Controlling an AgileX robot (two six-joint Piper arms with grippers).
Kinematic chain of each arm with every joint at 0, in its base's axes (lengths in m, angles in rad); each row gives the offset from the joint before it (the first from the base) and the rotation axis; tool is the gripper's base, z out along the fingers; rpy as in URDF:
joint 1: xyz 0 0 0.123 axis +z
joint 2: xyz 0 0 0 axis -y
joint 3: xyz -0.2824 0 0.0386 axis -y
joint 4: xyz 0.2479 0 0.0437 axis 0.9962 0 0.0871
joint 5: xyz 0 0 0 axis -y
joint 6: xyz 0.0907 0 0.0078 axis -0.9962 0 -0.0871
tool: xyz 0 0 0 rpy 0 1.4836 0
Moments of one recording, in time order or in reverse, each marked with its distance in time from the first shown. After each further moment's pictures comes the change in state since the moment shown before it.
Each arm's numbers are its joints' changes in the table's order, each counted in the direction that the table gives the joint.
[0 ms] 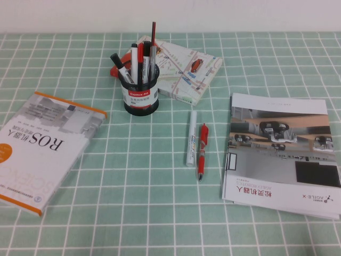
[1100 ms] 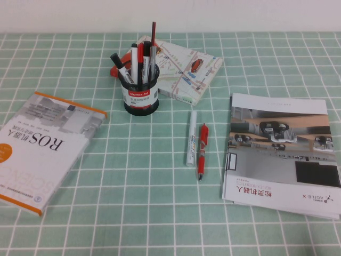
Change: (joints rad) right arm 0.000 0.000 0.000 0.000 0.000 0.000; left arm 0.000 0.000 -0.003 -0.065 0.055 0.019
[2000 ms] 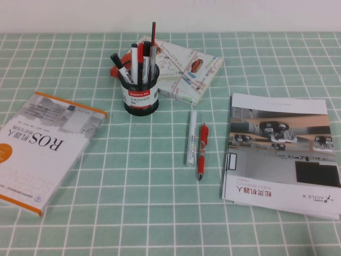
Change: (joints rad) right arm 0.000 0.000 0.000 0.000 0.000 0.000; left arm 0.000 -0.212 0.319 -0.264 -0.096 0.121
